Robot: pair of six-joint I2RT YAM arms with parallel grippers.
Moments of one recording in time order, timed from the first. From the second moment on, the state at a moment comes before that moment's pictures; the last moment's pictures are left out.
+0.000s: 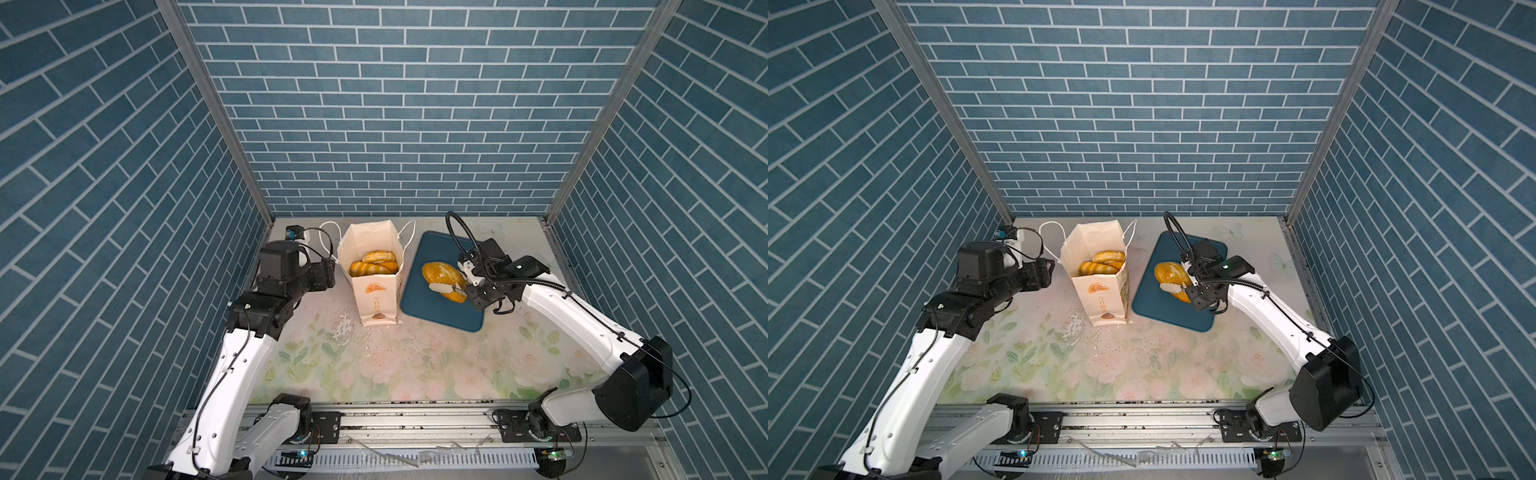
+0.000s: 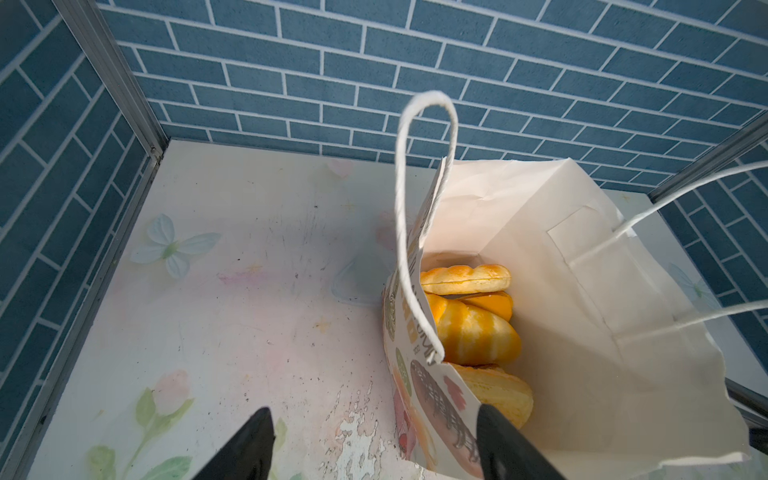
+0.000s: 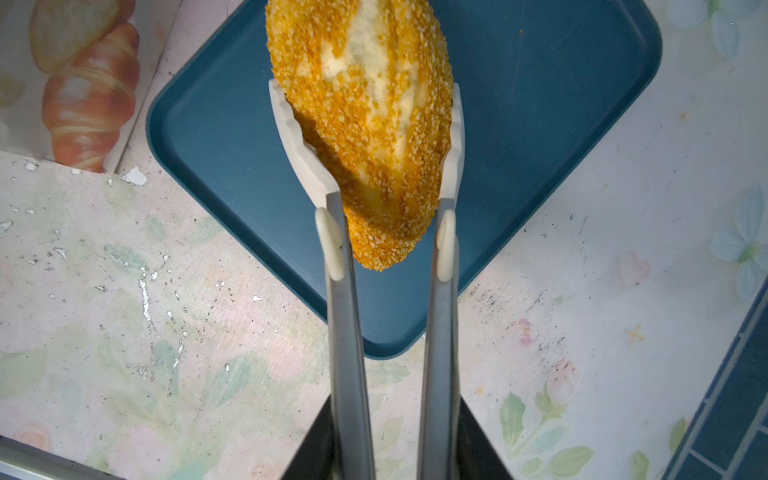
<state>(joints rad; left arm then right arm) -0.18 0.97 1.14 -0.73 0.02 -0.23 0.60 1.42 1.29 -1.04 0.12 -0.01</state>
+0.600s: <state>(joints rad) -0.18 0.97 1.15 -0.73 0.06 -0.26 0.60 1.29 1.55 -1.14 0.19 0.10</state>
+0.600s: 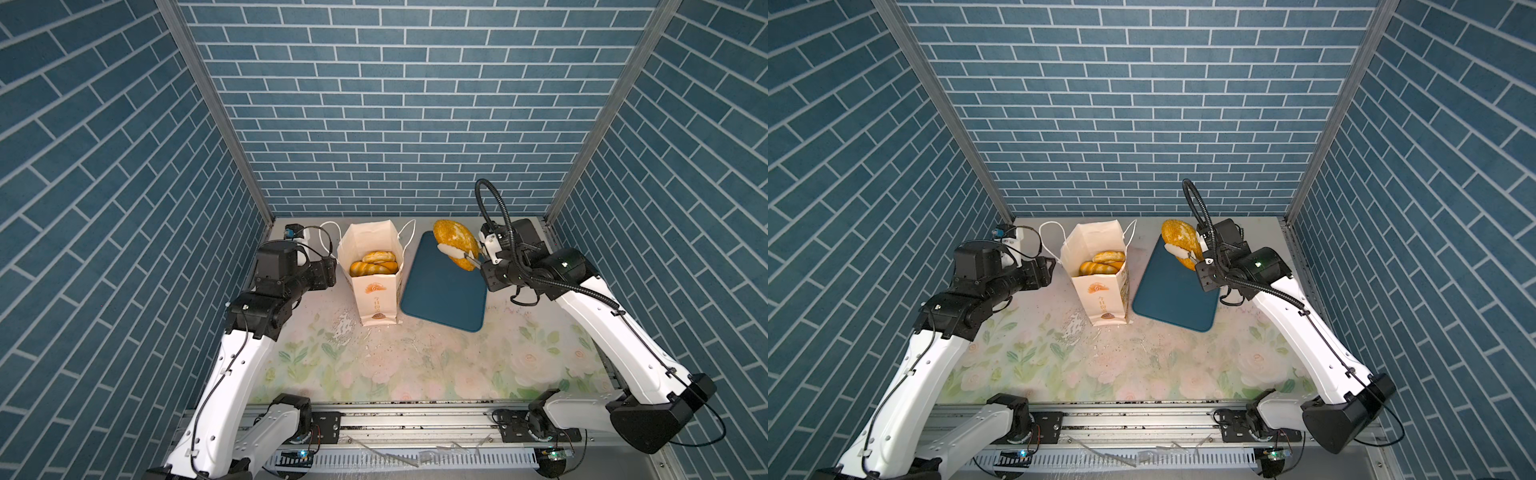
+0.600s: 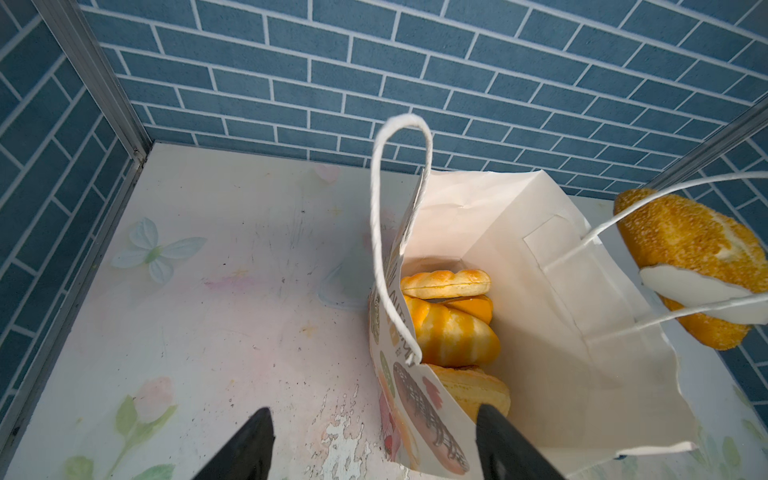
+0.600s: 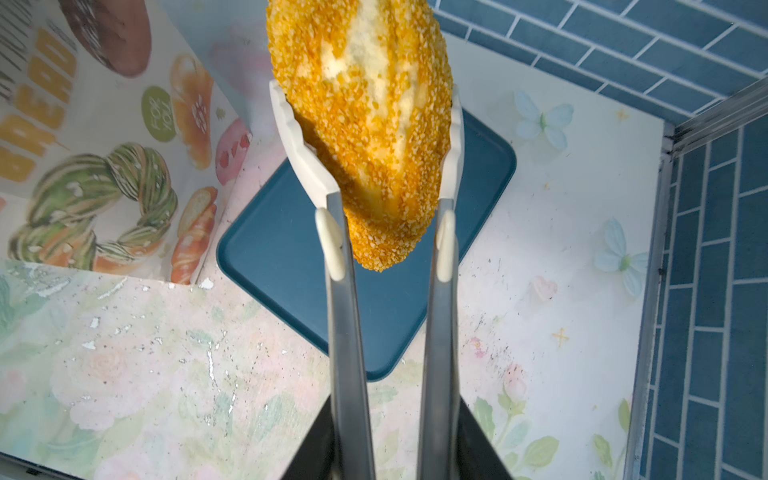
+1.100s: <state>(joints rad) -0.18 0.96 1.15 -0.68 0.11 -0.32 0.66 1.32 1.90 -1.18 0.25 0.08</state>
